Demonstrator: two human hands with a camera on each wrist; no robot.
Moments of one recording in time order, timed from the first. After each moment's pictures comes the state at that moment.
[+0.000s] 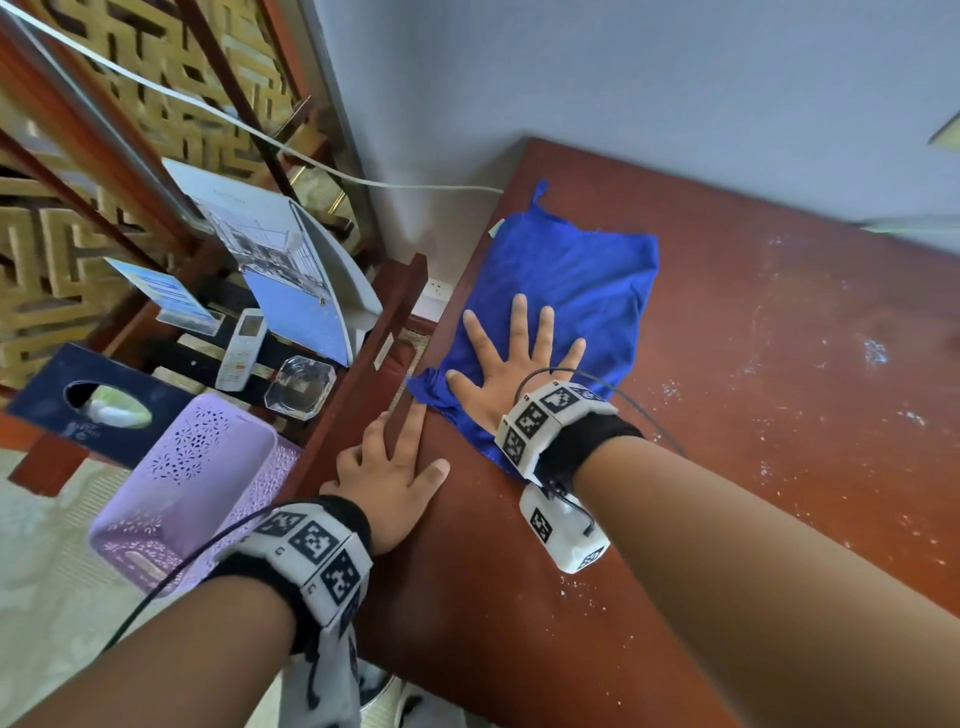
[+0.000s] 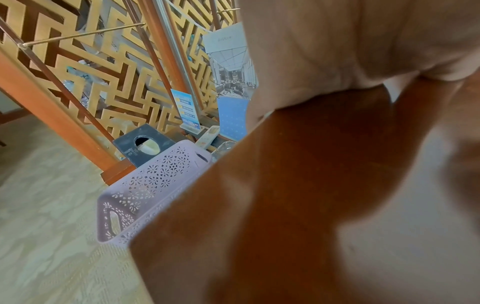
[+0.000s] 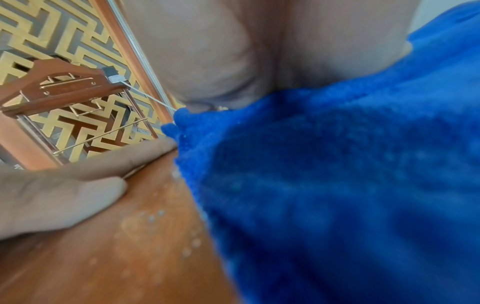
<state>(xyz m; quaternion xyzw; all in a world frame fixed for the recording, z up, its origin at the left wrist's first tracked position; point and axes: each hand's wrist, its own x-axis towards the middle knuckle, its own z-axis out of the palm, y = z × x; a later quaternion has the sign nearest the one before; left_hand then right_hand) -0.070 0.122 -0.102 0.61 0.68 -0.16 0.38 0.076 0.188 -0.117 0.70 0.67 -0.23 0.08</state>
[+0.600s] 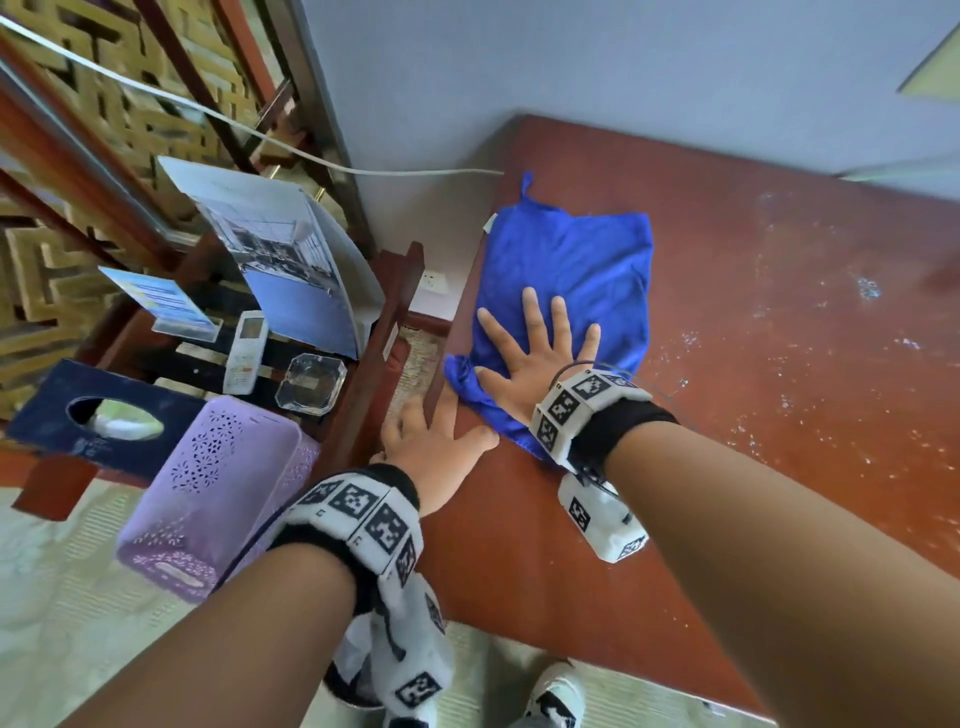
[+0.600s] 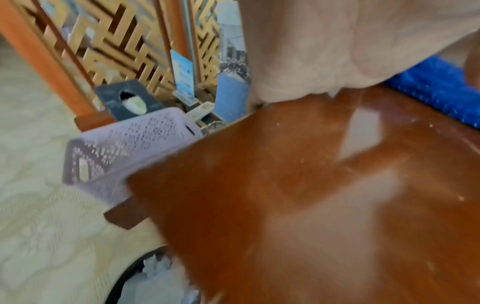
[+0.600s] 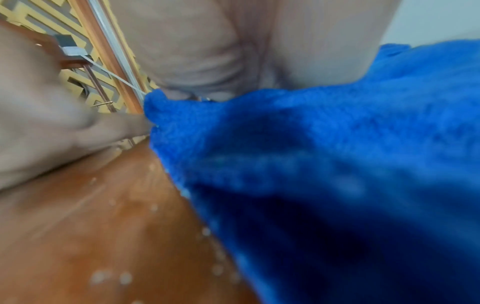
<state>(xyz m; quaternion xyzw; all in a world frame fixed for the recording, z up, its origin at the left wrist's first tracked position) -0.081 0.120 -0.100 0.60 0.66 -0.10 0.44 0.061 0.158 -0.119 0.72 0.66 -0.22 0.09</state>
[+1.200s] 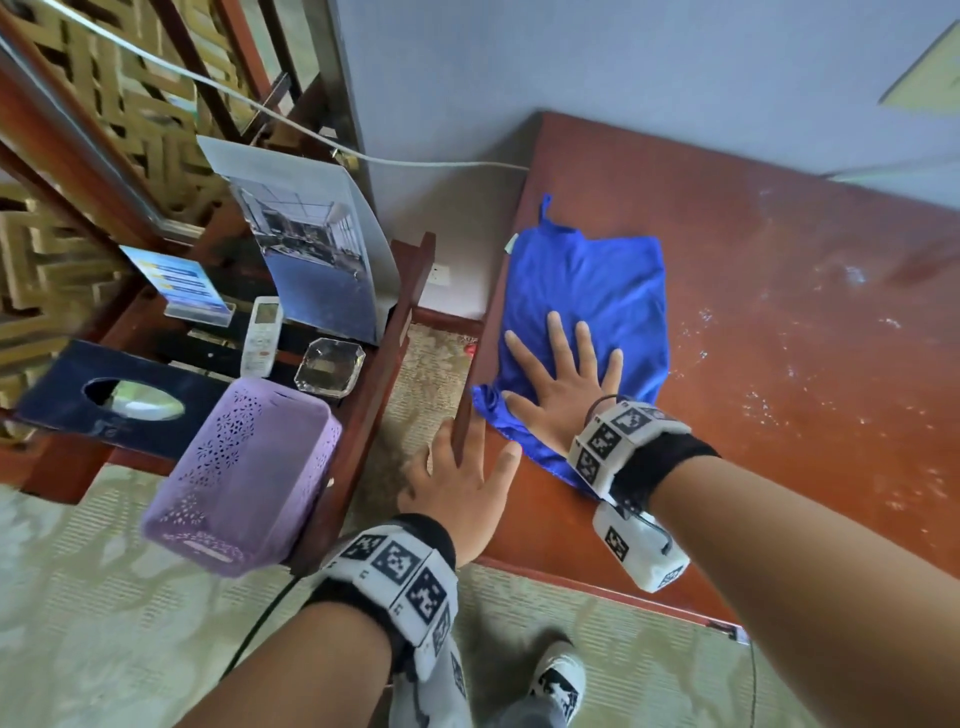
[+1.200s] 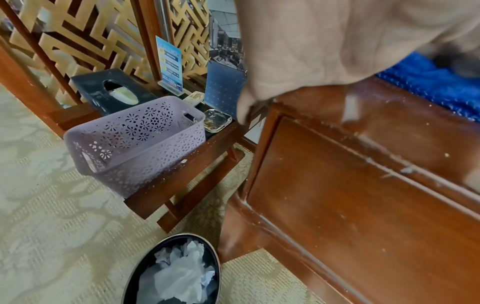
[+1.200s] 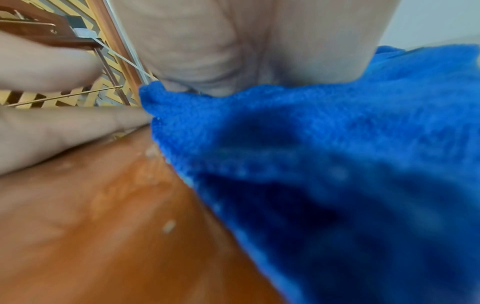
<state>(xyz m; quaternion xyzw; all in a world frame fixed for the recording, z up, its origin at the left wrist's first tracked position) -0.124 0.061 -0.129 0.67 0.60 -0.11 0.42 0.028 0.104 -0.116 0.73 0.64 -0.22 0.09</state>
